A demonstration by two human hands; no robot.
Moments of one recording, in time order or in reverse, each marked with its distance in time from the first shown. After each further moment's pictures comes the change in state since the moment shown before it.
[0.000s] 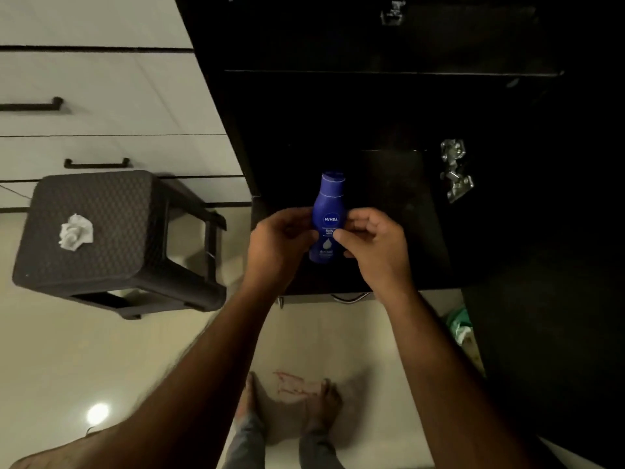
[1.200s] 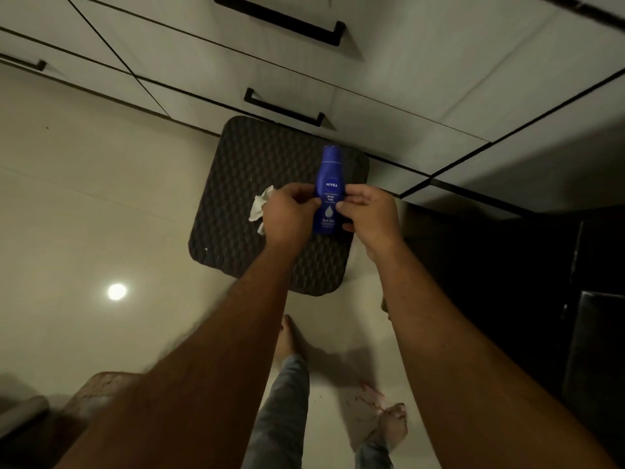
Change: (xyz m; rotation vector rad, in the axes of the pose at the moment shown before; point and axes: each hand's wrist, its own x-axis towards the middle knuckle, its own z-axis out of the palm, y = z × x) left_hand 0.138 -0.247 -0.387 0.031 0.377 -0.467; right_hand 0.125 0.057 0.496 -0.319 -0.305 0.284
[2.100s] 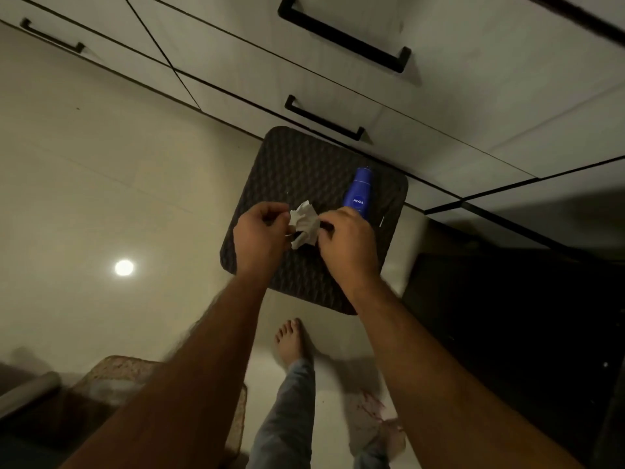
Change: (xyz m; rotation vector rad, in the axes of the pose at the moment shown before) left_hand 0.017 -0.045 -0.075 -0.190 0.215 -0.131; right_hand -0.007 -0.015 0.083 -0.792 0.013 -0.405
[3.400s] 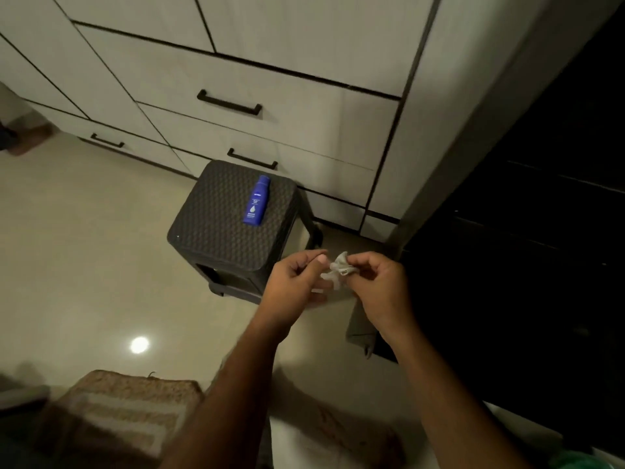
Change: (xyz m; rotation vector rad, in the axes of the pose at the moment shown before) left_hand -0.360 0.058 0.145 -0.191 -0.355 0.154; right_hand -0.248 0.210 -0.206 0.810 0.085 0.056
